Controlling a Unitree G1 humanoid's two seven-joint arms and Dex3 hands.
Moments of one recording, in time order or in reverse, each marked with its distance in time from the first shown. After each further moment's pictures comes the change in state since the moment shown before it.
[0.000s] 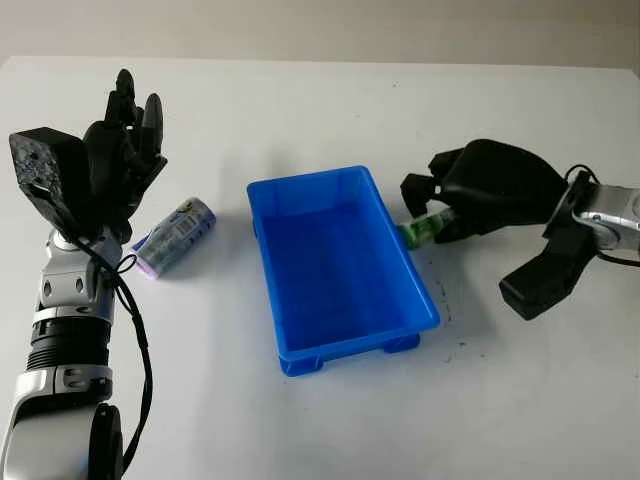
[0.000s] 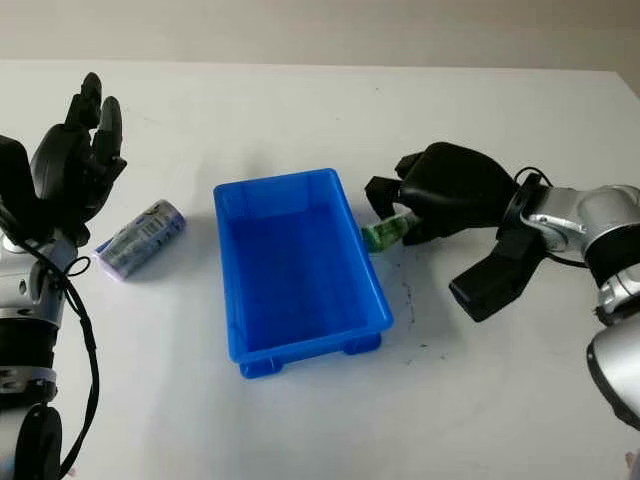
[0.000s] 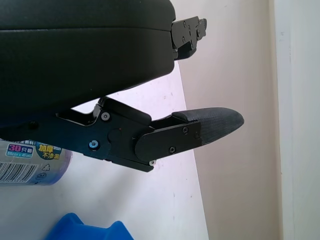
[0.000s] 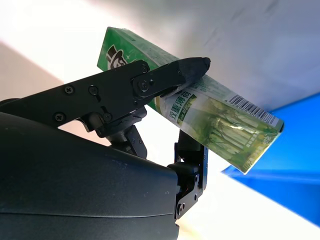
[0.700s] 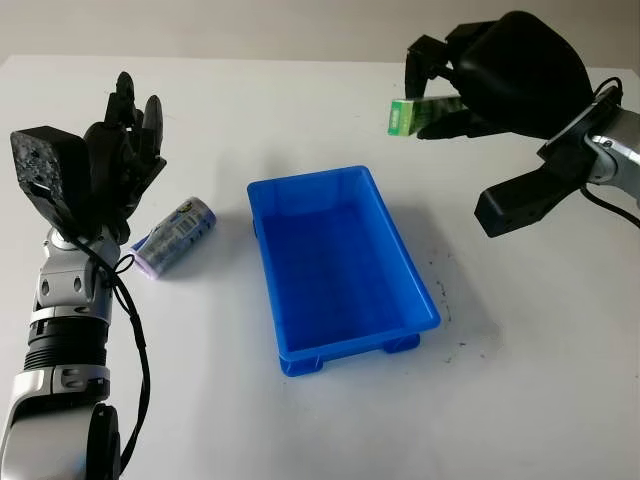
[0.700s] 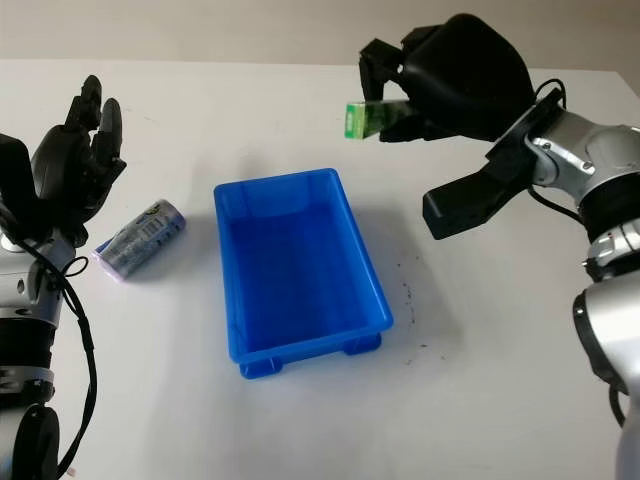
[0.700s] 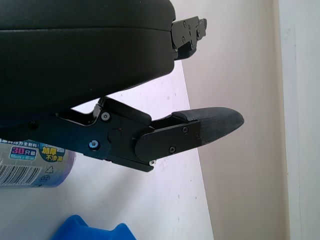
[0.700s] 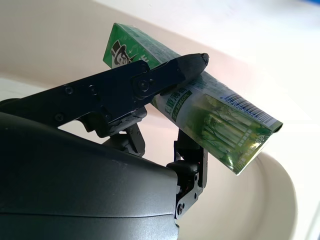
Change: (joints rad) left arm 0.000 0.008 -0.004 0.000 0.010 0.011 -0.005; right arm -0.120 0.077 -0.171 -0.085 0.164 0.020 -0.044
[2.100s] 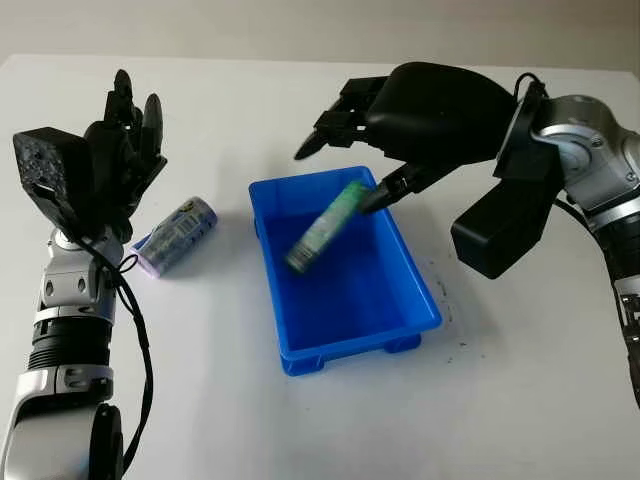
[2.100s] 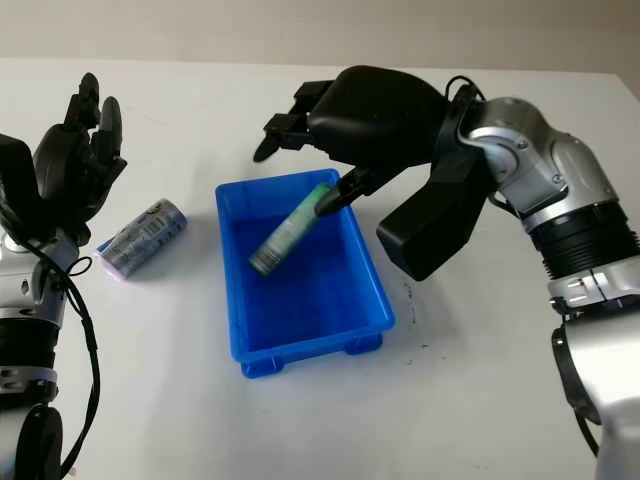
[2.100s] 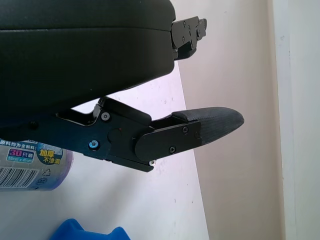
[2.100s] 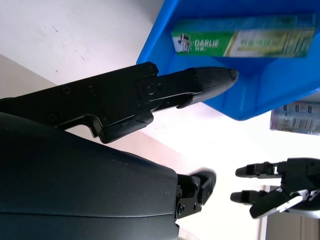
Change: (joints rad) left arm 0.000 -0.010 -0.002 -0.001 0.007 -0.021 0.027; right arm 0.217 0.045 -0.211 -0.570 0.480 0.130 1.131
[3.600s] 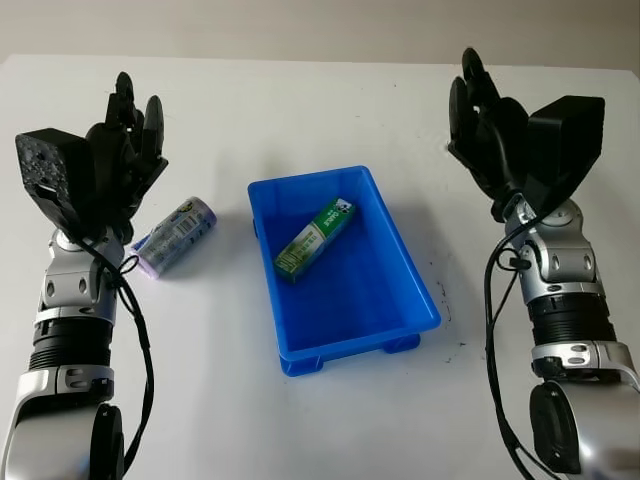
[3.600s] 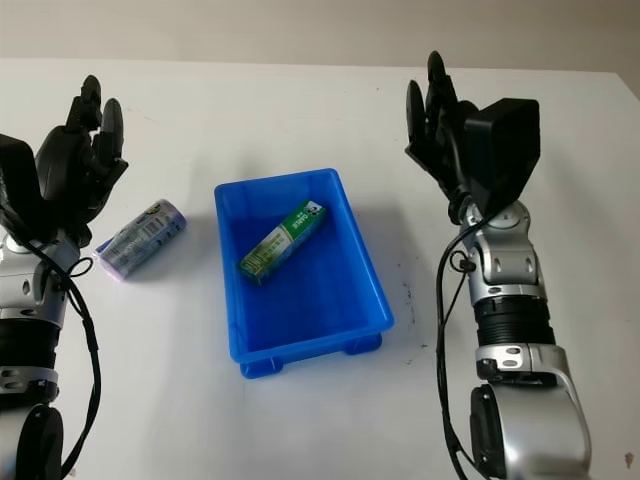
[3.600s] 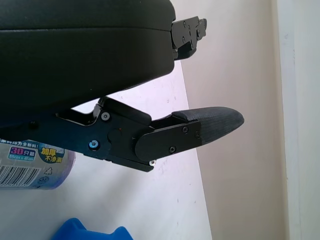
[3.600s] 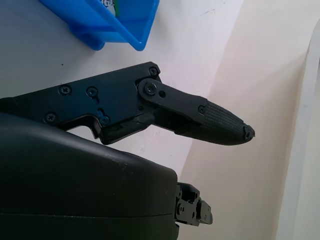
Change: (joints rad) left arm 0.000 -0.002 -0.001 0.005 0.011 0.008 -0.003; right arm 0.305 0.387 -0.486 0.042 0.577 0.842 -0.289
